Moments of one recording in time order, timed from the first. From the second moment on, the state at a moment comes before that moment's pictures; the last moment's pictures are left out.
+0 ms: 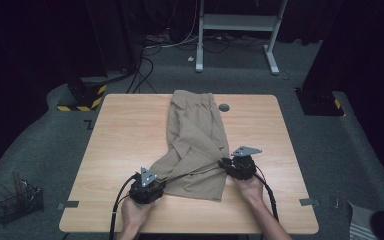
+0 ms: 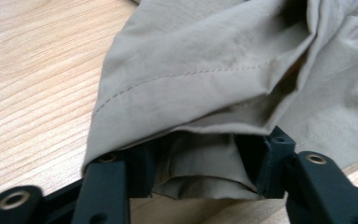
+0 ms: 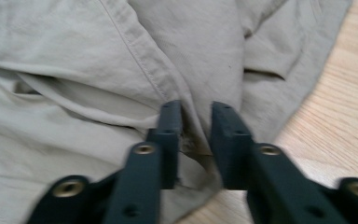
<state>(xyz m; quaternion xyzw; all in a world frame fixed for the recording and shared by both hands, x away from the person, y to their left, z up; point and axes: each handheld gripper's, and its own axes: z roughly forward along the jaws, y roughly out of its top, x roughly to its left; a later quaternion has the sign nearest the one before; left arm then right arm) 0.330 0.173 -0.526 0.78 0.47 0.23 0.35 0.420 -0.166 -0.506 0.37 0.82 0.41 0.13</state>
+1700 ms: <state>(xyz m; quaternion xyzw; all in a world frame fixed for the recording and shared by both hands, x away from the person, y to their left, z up) 0.360 0.170 -0.527 0.78 0.46 0.21 0.37 0.450 -0.153 -0.504 0.39 0.80 0.42 0.15</state>
